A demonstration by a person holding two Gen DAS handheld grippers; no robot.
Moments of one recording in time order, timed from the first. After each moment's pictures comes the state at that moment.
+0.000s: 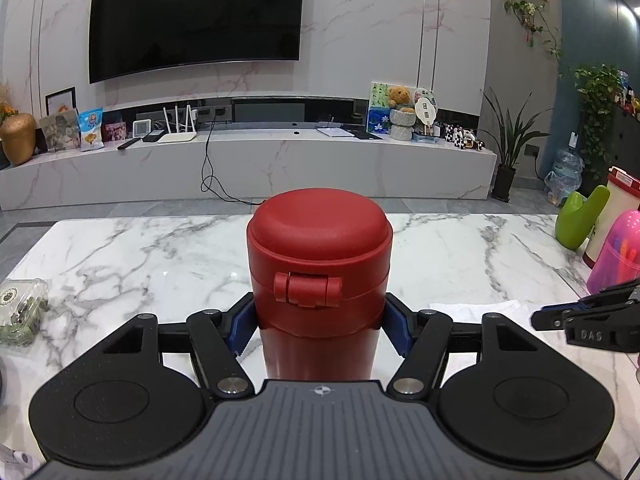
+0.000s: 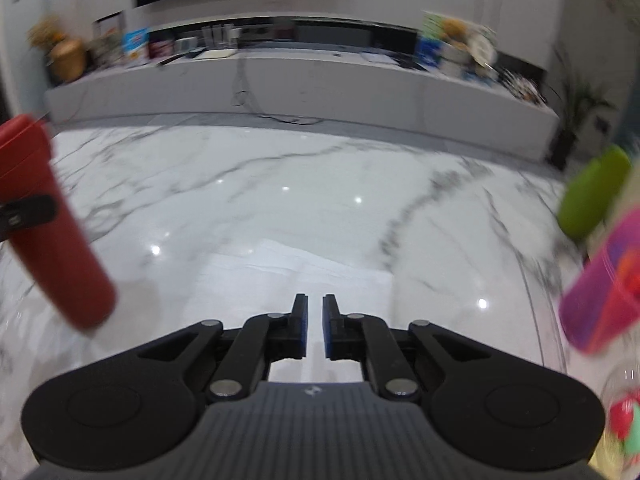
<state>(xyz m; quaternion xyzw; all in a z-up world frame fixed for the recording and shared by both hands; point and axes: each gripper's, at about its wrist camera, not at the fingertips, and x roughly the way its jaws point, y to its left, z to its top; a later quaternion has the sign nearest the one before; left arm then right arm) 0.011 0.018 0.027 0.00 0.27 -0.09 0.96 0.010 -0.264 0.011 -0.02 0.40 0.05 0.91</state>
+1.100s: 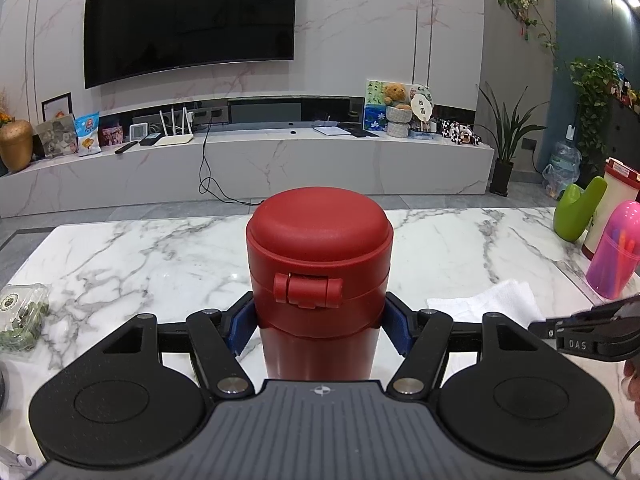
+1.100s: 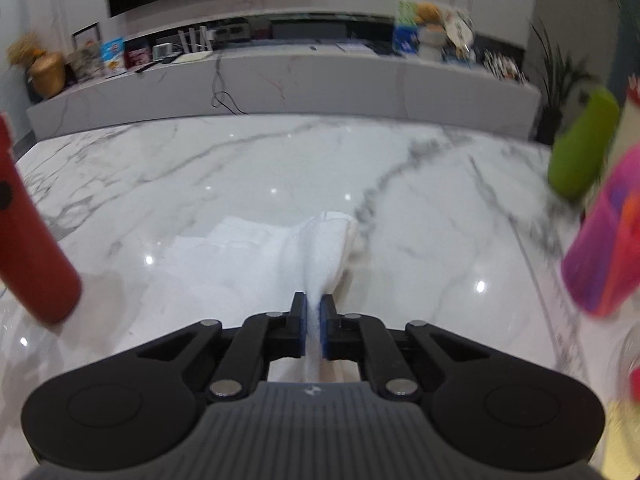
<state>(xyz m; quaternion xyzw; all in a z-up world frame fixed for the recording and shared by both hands) 0.007 0.012 0.027 0.01 0.27 -0.10 0.96 0.007 -0.269 -0.015 -0.02 0.39 0.04 0.92</state>
